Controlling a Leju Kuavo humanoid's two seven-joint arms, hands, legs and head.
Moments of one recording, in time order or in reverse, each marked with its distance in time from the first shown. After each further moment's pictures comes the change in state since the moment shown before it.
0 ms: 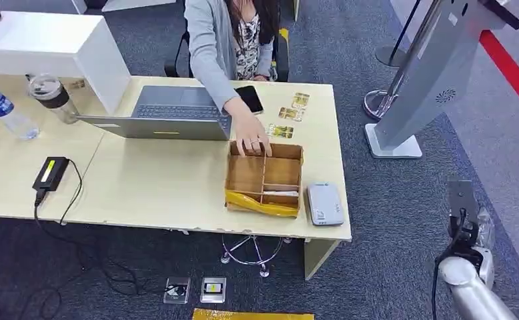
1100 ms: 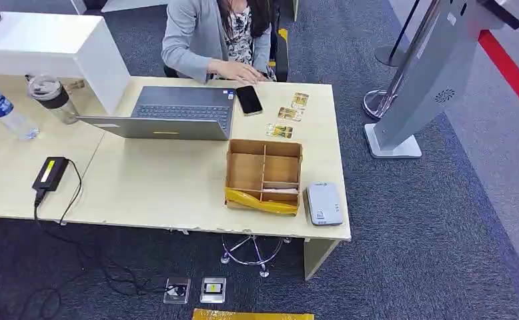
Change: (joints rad) left arm 0.000 0.021 0.017 -0.007 0.037 -0.006 0.018; right arm 0.194 0.202 0.198 0.622 -0.310 0.320 0.059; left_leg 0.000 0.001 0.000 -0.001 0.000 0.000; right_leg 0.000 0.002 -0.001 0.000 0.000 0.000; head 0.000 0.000
